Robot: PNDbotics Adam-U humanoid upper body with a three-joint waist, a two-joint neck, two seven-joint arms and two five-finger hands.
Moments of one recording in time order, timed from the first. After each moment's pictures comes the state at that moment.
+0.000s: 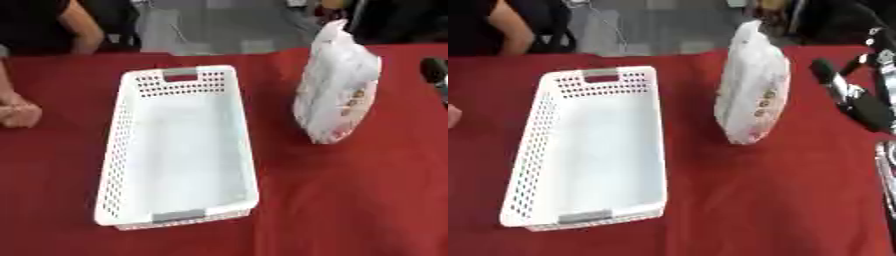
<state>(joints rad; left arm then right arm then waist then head) -0.07 0.25 0.00 -0.07 -0.38 -0.15 0.01 -0.38 -0.43 -0.12 -1.82 0.49 -0.08 0.07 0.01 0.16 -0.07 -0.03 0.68</state>
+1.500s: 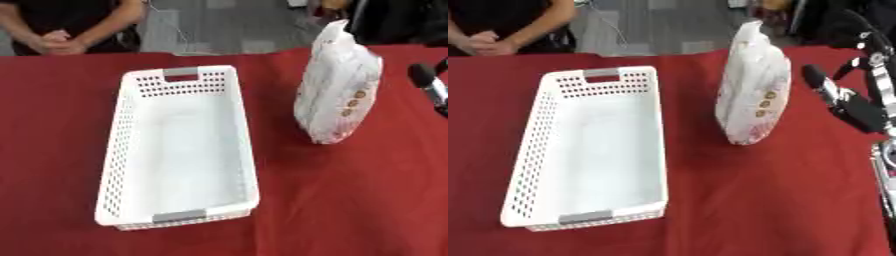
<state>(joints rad) -0.07 0.25 0.00 -0.07 -0.39 -0.14 -0.08 -0.41 -0.45 -0.08 -1.75 0.48 -0.09 0.11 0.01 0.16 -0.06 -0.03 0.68</state>
